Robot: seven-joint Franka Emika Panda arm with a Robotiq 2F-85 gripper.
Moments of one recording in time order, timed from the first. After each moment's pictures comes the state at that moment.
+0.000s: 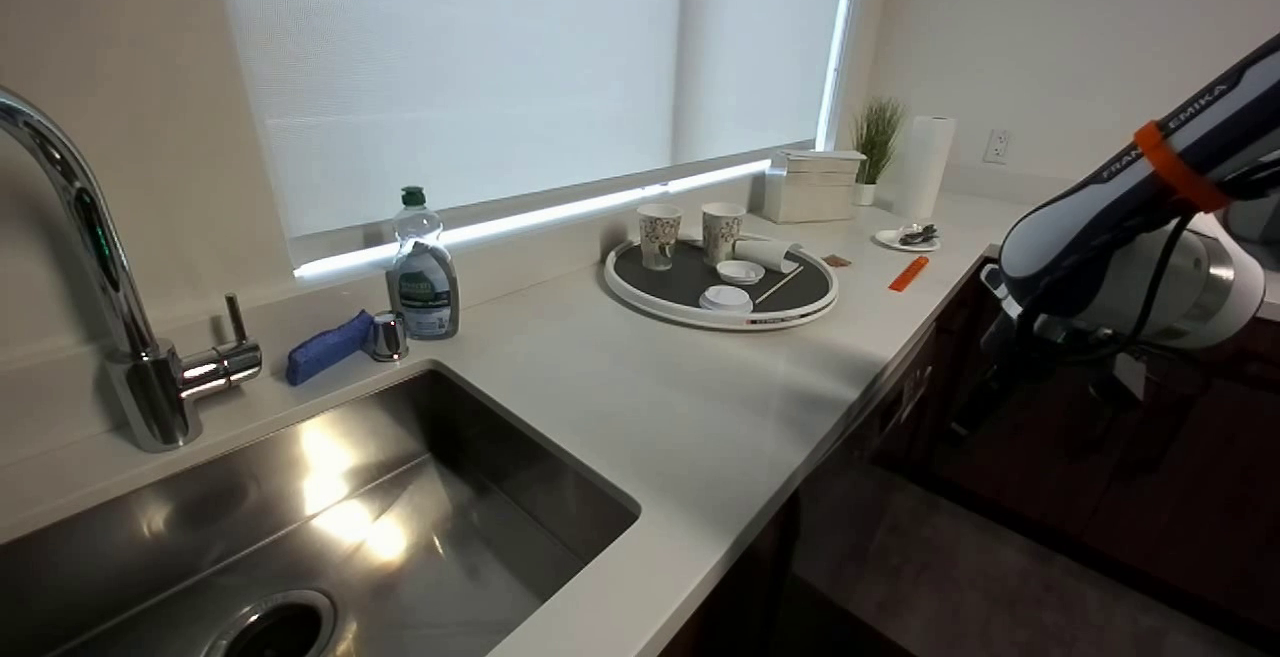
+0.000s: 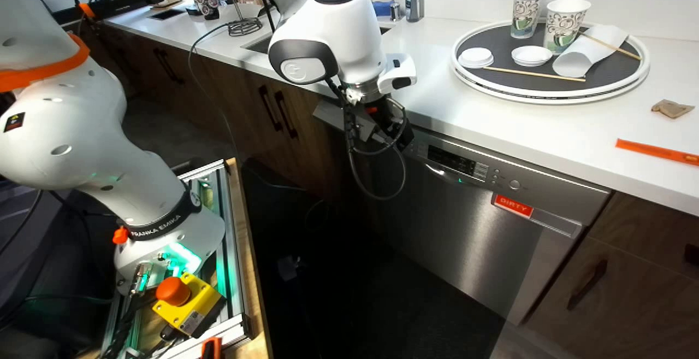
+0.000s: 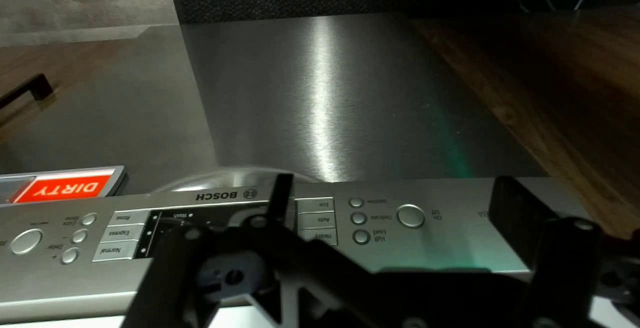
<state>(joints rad) 0.04 0.05 -0.10 -2.61 0.49 2.84 -0.94</state>
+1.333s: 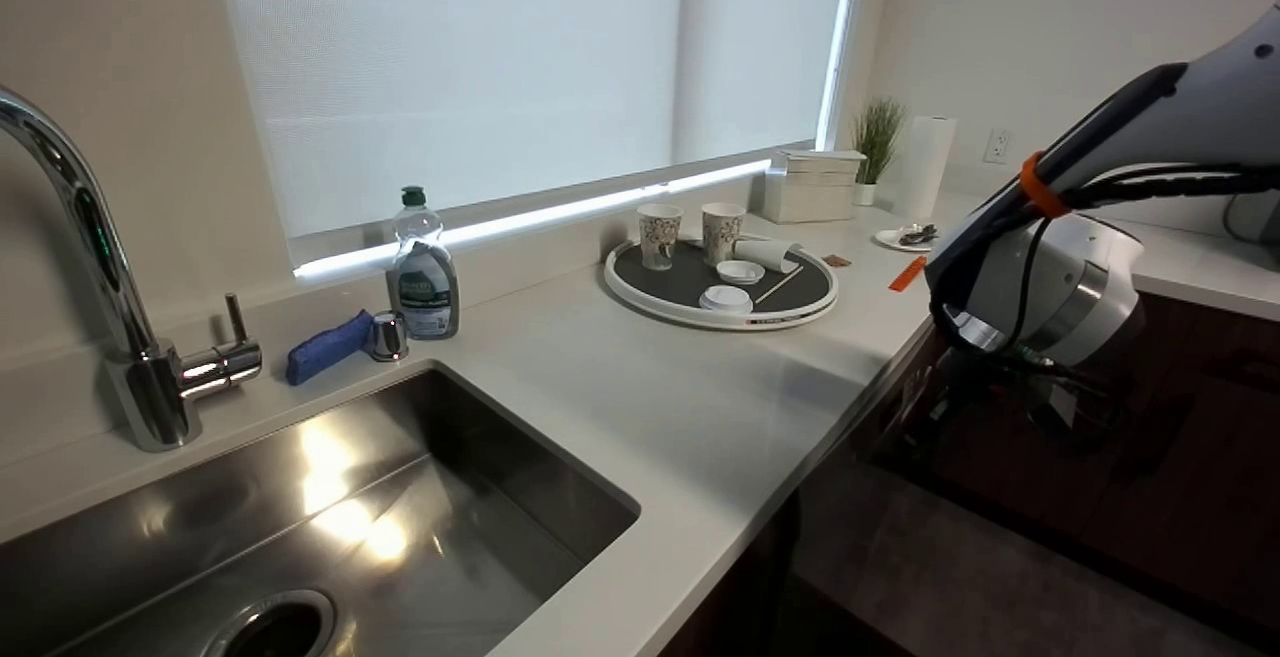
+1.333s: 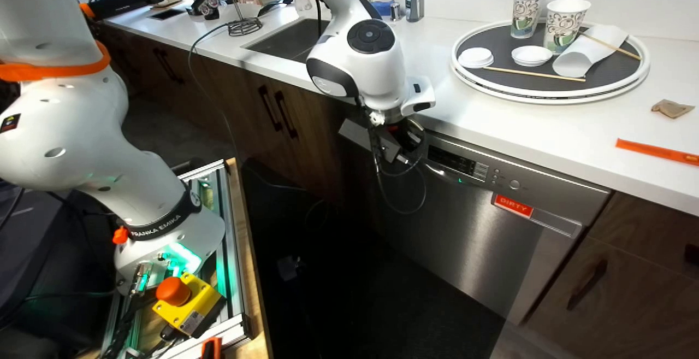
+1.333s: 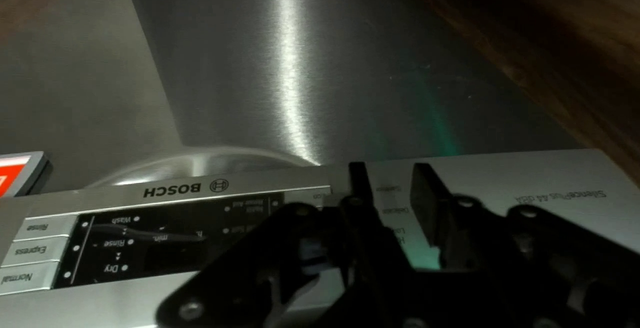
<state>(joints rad) -0.02 0.30 0.00 -2.41 0.97 2.84 -1.37</state>
